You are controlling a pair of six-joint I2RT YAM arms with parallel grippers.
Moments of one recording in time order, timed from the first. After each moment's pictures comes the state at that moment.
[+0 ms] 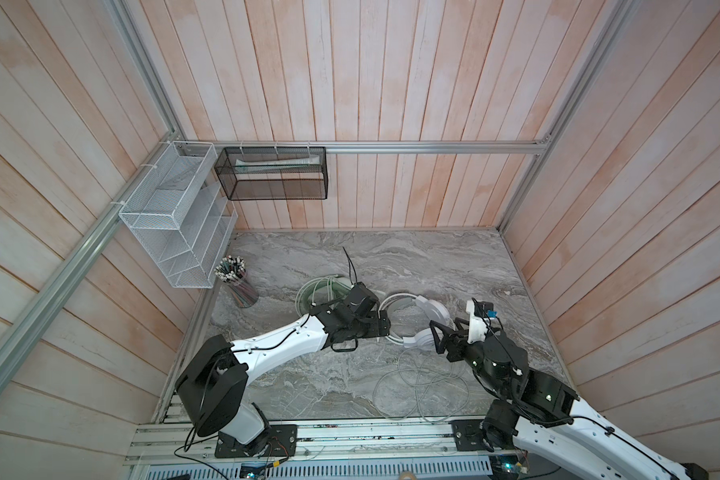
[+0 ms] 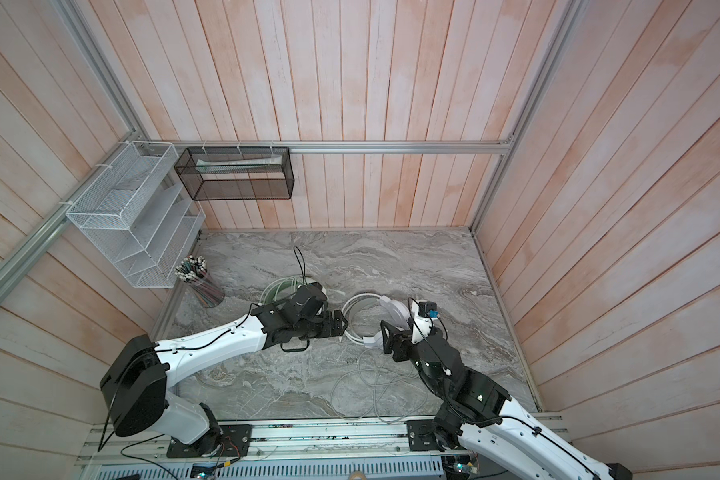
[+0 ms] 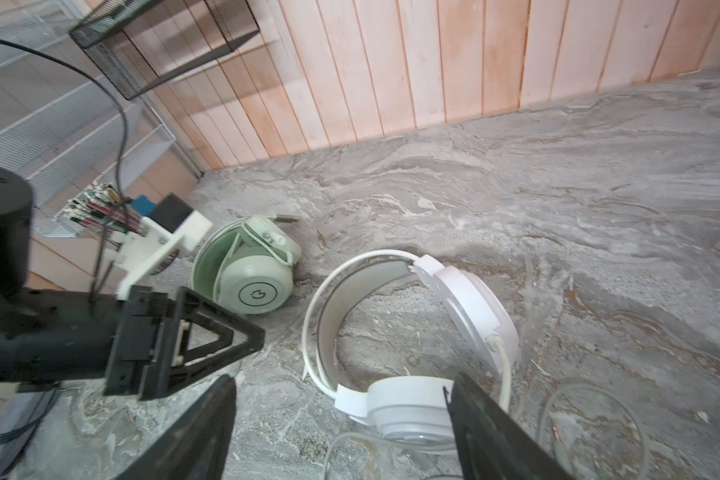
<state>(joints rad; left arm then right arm) -0.86 1.56 1.06 -0.41 0.05 -0.82 0.91 0.45 0.55 -0.43 0.43 0.54</state>
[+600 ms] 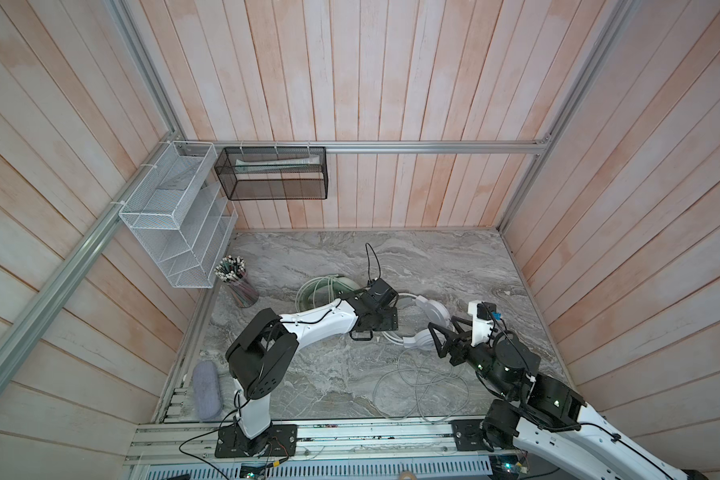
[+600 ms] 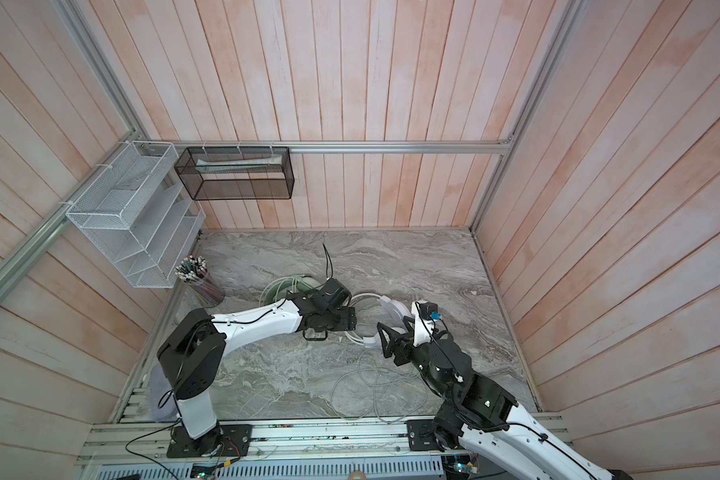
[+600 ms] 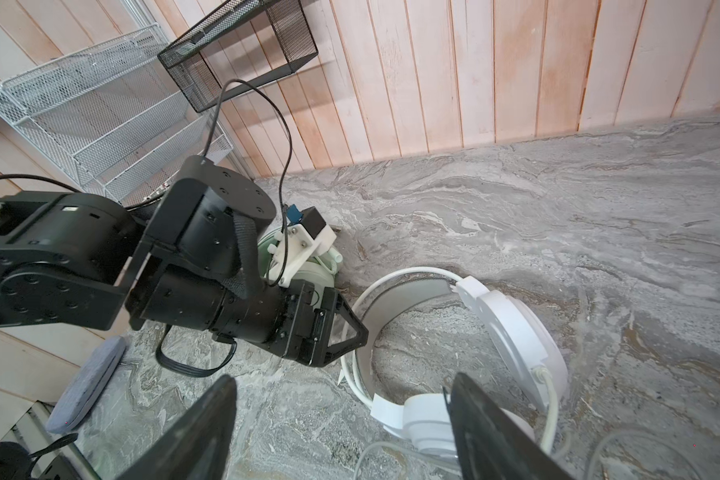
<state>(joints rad) -0.86 1.87 1.31 -0.48 -0.02 -0.76 0.91 0.39 0.54 -0.39 0.33 0.49</state>
